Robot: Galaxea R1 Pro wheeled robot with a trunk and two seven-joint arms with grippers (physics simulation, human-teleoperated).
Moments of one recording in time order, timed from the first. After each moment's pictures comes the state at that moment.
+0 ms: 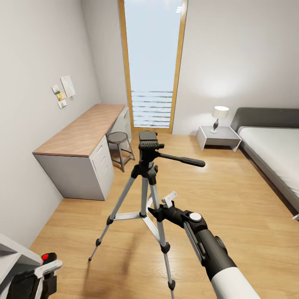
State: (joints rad) left arm -0.19 0.01 0.52 -1.18 -0.17 0.84 0.00; right arm -0.55 0.11 0.15 -1.05 0.13 0.28 0.55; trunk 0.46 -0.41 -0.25
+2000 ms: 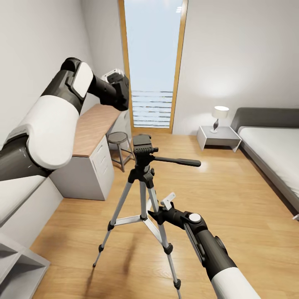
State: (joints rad) left arm -1.84 -0.15 0.36 -0.44 -0.03 1.04 -0.09; right arm -0.55 0.10 0.15 -1.04 0.22 0.25 0.60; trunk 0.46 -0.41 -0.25
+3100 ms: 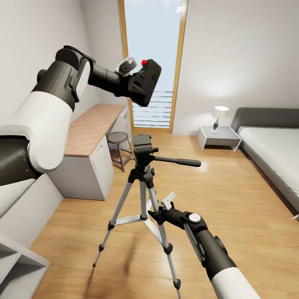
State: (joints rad) left arm -1.84 -0.08 0.03 -0.52 -0.30 1.03 -1.09; right arm -0.55 0.10 0.15 -1.04 0.22 0.25 0.60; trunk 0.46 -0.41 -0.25
